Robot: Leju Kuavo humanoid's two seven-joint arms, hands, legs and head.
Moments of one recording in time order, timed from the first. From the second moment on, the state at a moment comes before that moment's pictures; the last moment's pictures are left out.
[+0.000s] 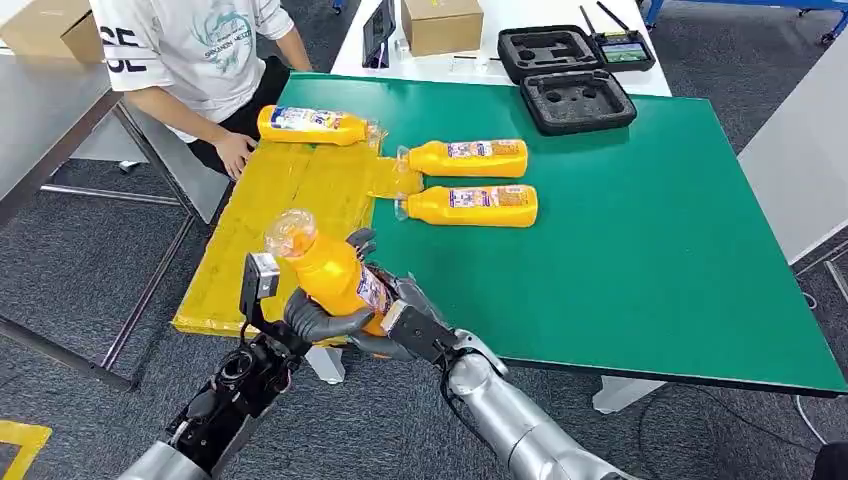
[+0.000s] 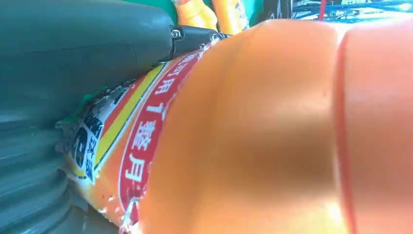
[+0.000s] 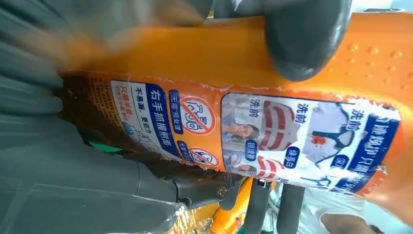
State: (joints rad) left arm -0.32 0.04 -0.41 -1.20 0.30 -0.42 -0.44; right arm -0.54 0.27 0.59 -0.61 0.43 -0.07 -0.68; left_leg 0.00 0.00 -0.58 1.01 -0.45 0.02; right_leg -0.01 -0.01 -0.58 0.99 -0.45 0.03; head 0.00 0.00
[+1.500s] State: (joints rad) left arm -0.29 0.03 -0.38 -1.21 0.27 -0.38 -0.45; right arm -0.55 0.28 0.59 -0.57 0.47 -0.11 -0.66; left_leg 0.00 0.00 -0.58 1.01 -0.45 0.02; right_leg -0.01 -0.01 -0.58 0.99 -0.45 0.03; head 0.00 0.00
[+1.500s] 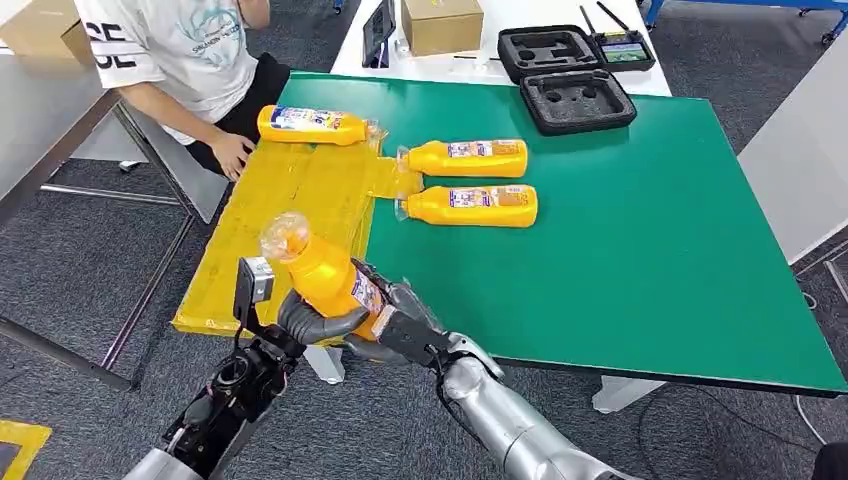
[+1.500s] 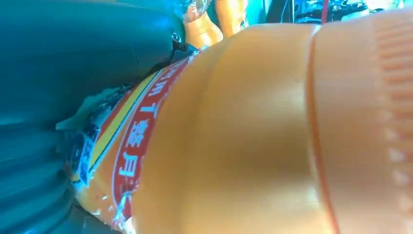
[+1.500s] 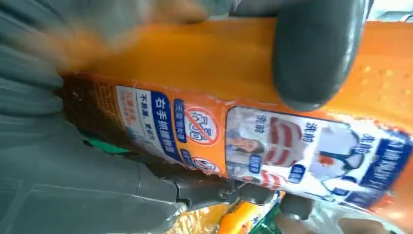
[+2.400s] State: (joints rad) left arm -0.29 0.01 -0.26 -1.22 0.00 -0.03 -0.53; right arm -0.46 0.25 0.58 -0.92 0.42 -0.32 -0.66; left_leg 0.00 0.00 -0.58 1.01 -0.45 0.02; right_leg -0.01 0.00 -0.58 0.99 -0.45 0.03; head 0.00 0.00
